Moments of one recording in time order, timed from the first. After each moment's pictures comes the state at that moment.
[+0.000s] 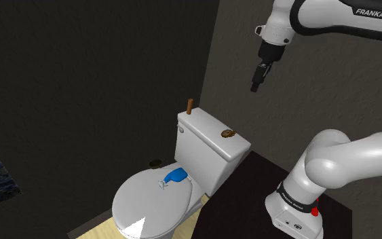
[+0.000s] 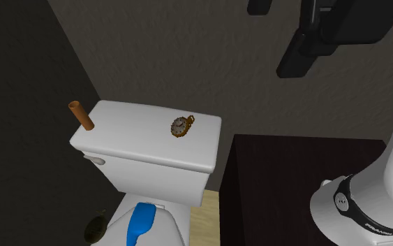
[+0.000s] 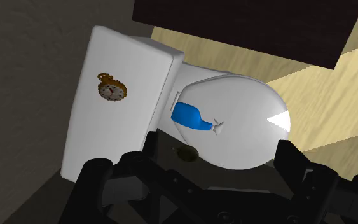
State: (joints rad) arm -0.01 -0.83 0.00 -2.37 -0.12 1.58 -0.17
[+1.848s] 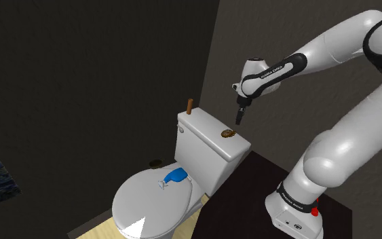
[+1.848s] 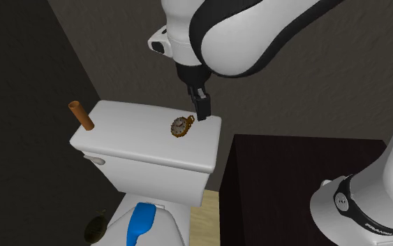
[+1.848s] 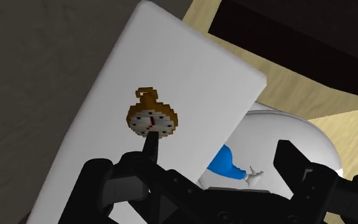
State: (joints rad) arm -0.06 -0.18 -0.43 -2.57 -0.27 2.39 -0.61
